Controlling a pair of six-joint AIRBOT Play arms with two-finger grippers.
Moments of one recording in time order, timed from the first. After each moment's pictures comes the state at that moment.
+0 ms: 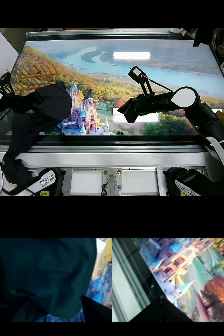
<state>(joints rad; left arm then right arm) 0.41 -1.24 1.06 1.25 -1.06 -1.49 0.42 -1.07 1.09 -0.79 1.07 0.94</state>
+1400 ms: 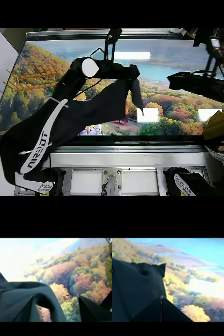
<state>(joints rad) -0.59 -1.65 1.78 1.03 -0.83 -1.49 -0.07 -0.91 1.11 -1.04 0.89 1.24</state>
